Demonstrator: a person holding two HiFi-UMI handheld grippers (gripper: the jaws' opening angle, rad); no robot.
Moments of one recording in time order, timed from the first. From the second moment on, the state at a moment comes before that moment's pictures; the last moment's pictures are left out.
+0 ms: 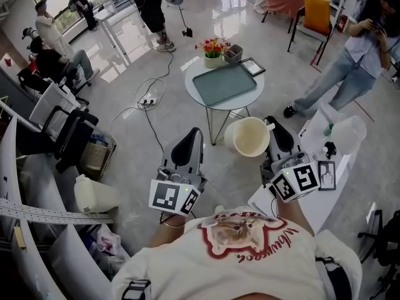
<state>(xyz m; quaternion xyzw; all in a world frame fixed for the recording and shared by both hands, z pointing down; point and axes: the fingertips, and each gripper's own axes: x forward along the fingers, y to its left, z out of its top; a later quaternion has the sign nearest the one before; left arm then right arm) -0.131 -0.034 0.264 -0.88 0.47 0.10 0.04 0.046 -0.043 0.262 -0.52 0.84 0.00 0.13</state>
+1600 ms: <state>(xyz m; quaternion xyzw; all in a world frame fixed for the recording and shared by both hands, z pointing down) -0.096 -0.388 0.302 -0.85 0.51 0.09 0.00 0.087 -0.422 0.305 -0.49 0.86 -0.02 0.13</state>
